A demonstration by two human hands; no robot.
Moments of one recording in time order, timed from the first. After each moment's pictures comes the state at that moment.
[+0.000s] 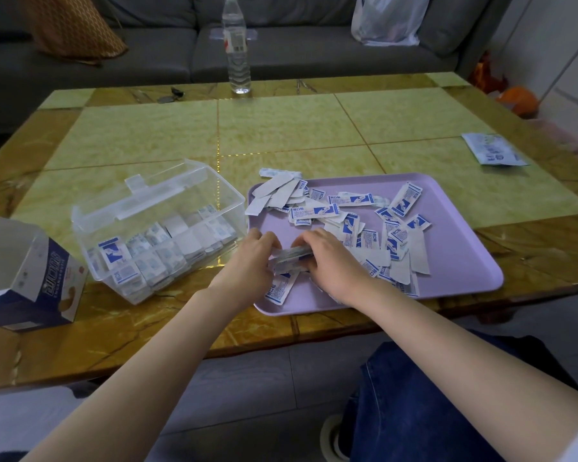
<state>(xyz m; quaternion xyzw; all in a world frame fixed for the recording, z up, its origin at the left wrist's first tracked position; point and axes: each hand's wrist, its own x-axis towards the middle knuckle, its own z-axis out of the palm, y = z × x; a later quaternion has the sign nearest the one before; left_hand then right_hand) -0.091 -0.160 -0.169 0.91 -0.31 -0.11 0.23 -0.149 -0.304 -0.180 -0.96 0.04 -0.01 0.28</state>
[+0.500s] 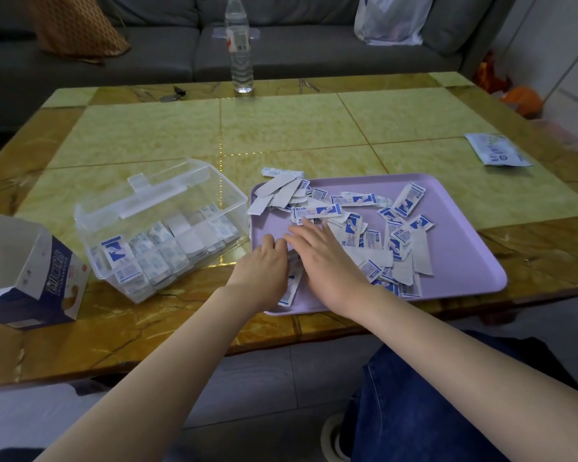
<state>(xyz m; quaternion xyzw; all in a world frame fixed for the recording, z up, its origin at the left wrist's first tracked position) -0.101 -0.173 -0.178 0.93 -0.36 -0.05 0.01 -0.157 -0.291 -0.172 -0.99 -0.04 -0.02 0.12</state>
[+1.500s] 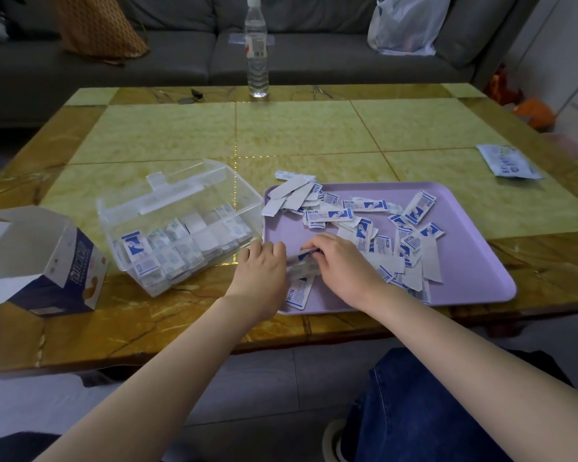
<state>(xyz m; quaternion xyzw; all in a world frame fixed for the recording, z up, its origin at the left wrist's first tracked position) -0.107 -0.154 -0.178 0.95 -0.32 -0.02 -0.02 -0.153 -0.295 -0.170 -0.96 0.02 -0.06 0.28</state>
